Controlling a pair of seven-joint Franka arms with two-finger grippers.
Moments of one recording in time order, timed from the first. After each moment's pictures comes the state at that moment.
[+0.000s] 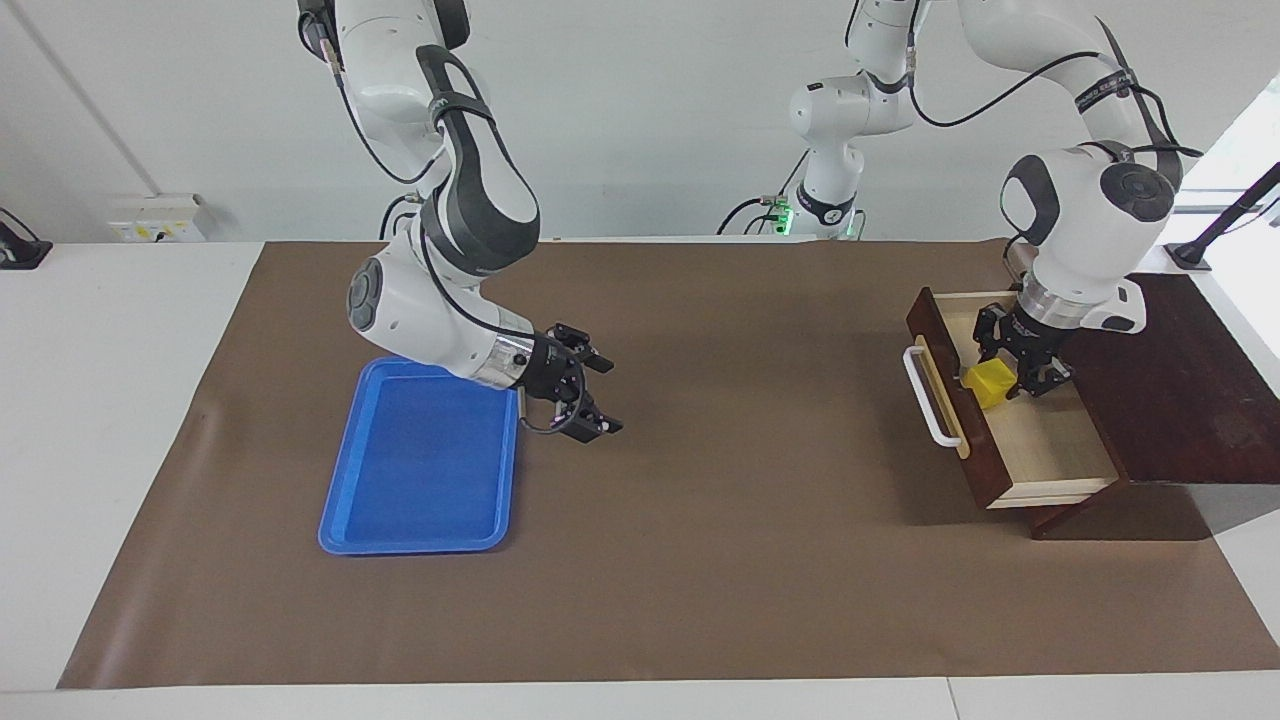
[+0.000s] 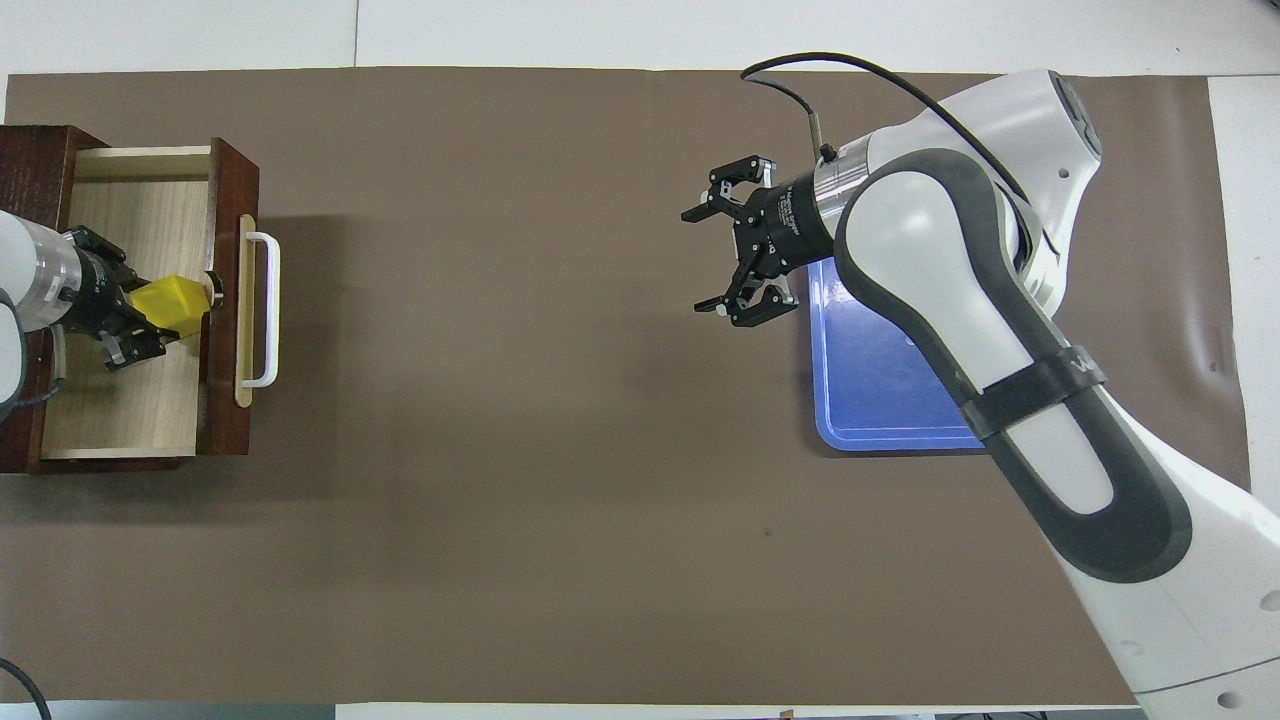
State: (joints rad) left arm 0.06 0.09 -0.02 -1.94 0.09 2.08 -1.92; right arm 0.27 0.41 0.01 -1.57 0.82 1.98 1.41
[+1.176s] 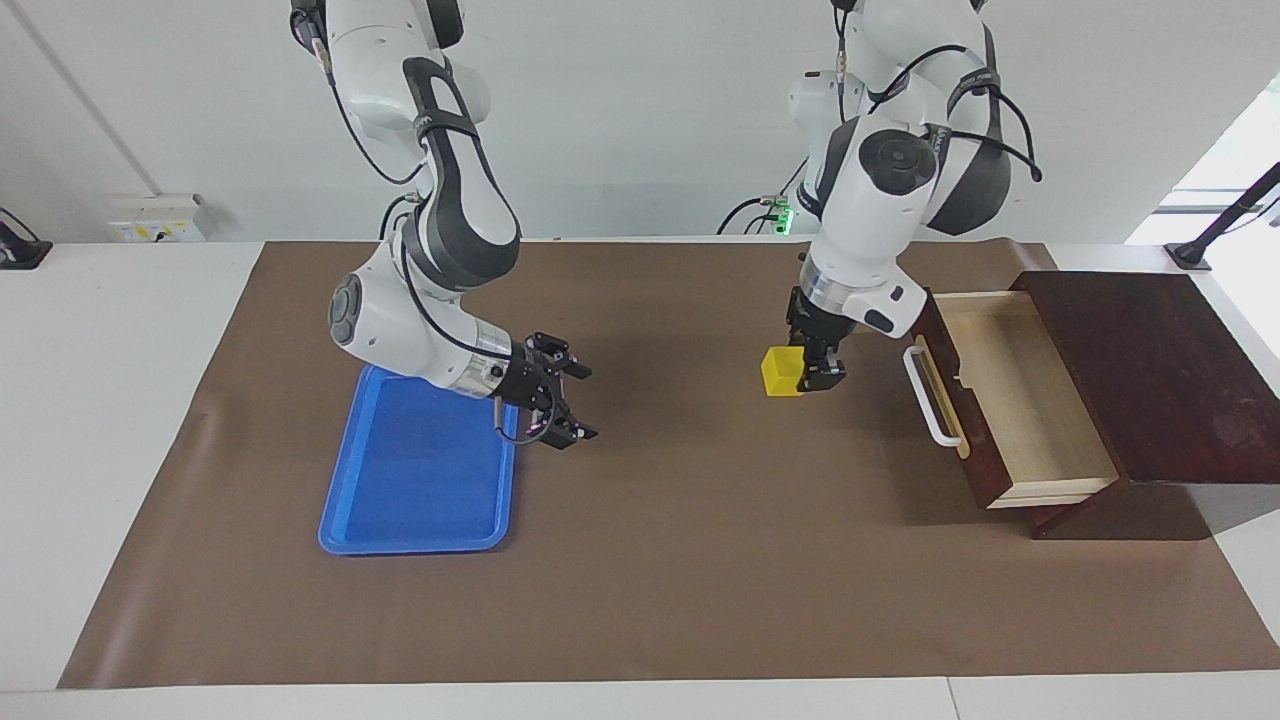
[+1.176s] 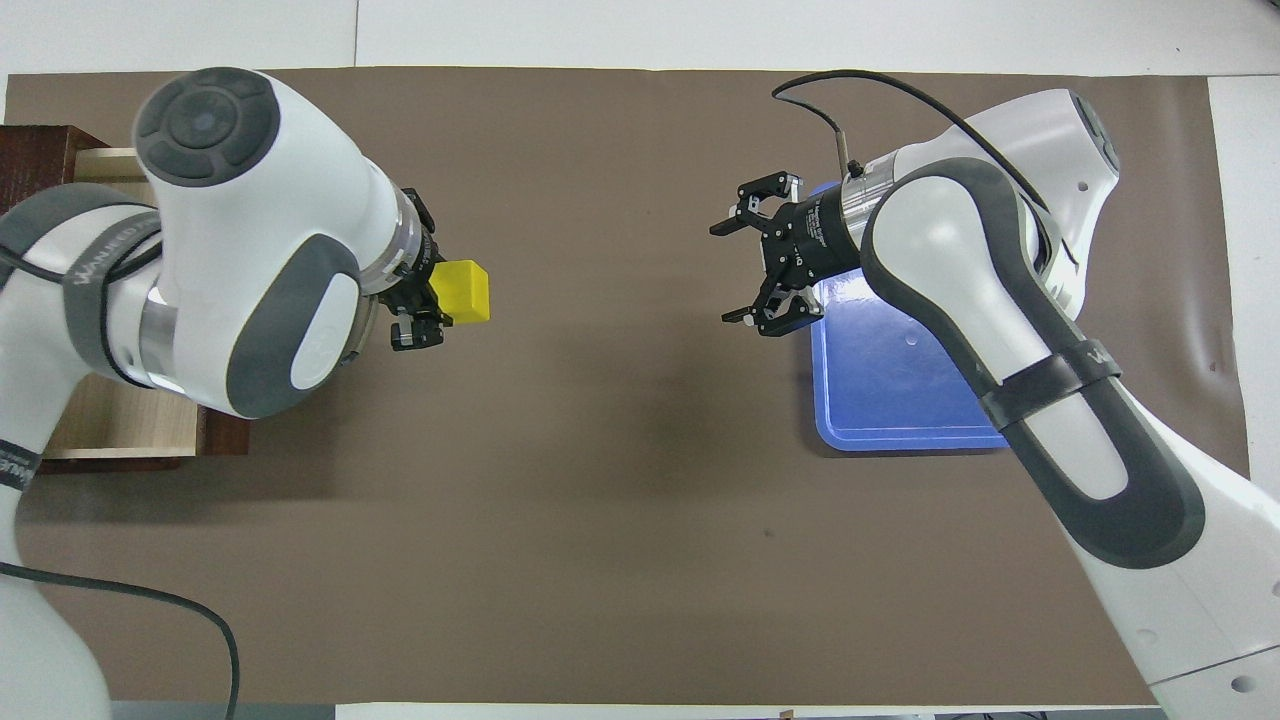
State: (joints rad) left arm -0.40 0.24 -0.05 -1.61 -0.02 1.84 -2.03; right arm 0.23 0.40 0.01 -1.65 0.82 1.98 1.36
